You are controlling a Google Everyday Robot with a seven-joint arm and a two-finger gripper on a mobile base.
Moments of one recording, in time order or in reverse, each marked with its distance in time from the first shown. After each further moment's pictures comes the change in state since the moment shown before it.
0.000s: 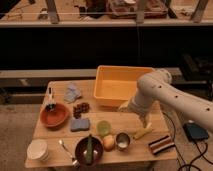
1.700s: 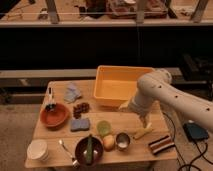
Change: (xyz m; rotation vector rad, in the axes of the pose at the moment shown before) arm 0.000 0.000 0.000 0.000 0.001 0.000
